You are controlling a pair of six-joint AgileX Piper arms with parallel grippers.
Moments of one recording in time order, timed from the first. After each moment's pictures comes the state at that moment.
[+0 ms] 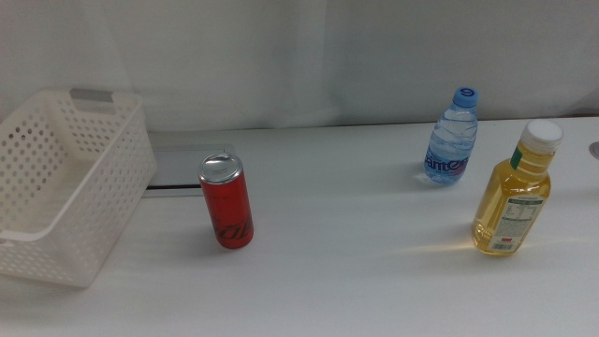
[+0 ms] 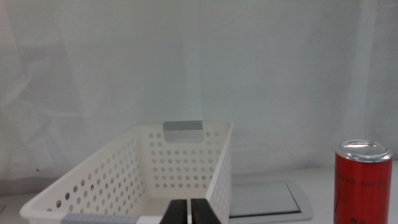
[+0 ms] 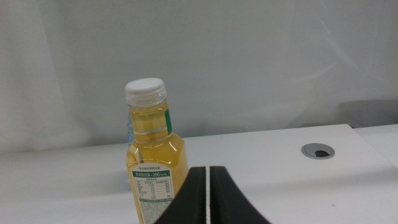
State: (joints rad) left arm 0.08 0.03 0.00 0.25 0.04 -0.19; right arm 0.08 0.00 -0.04 0.08 0.16 -0.02
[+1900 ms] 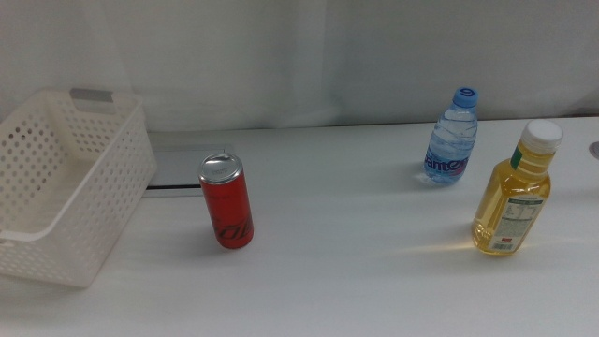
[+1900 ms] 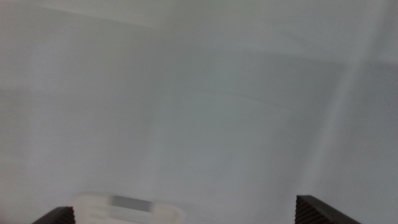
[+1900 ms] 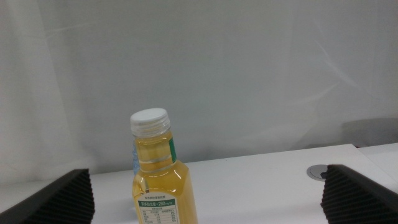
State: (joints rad) left arm 0.00 0.45 -0.52 0.24 0.16 -0.42; right arm 0.08 0.00 -0.04 0.10 0.09 0.00
